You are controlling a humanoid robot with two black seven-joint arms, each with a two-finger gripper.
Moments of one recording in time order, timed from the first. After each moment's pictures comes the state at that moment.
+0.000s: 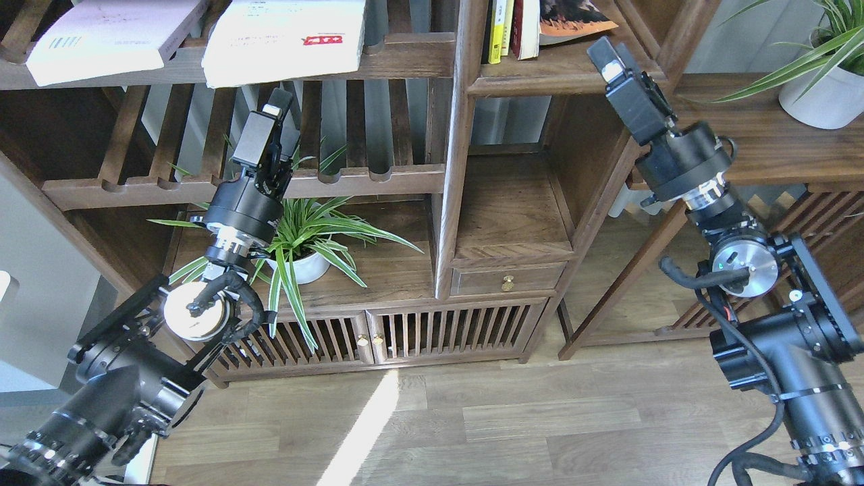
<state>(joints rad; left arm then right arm) -0.53 0.06 -0.95 -1.05 -0.28 -0.49 -0.21 0.36 -0.23 1.43 1.29 -0.33 0.58 0.00</state>
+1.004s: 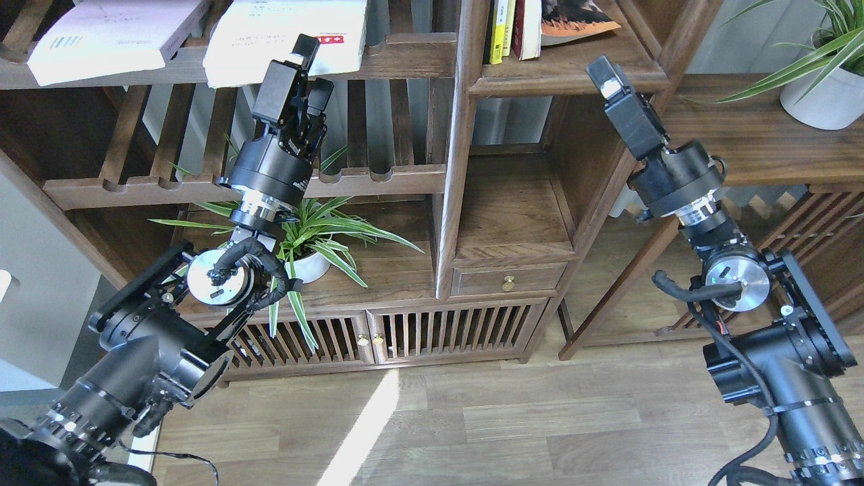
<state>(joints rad) -0.61 0.04 -0.95 -1.14 -0.34 -0.49 -0.19 0.34 -0.22 1.43 1.29 -0.31 0.58 0.00</state>
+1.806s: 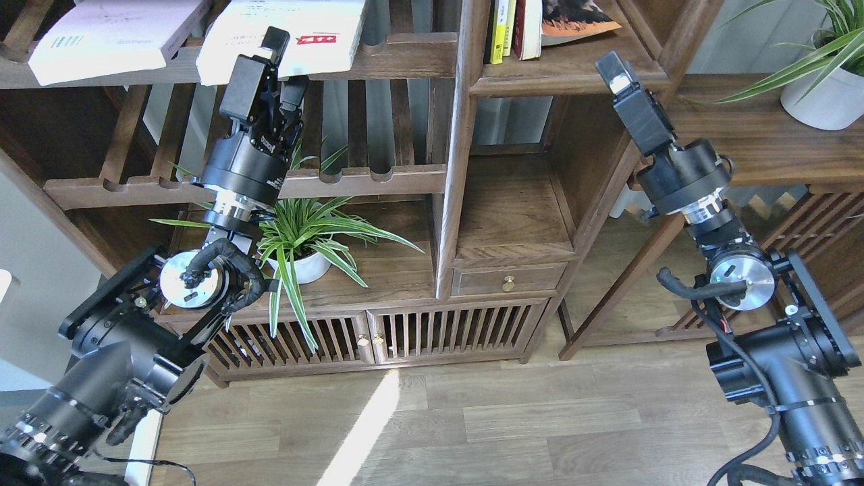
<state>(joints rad) -0.56 0.10 -0.97 -1.16 -0.35 -0.49 -0.19 0.34 -0.22 1.45 1.28 -0.31 0.58 0.00</state>
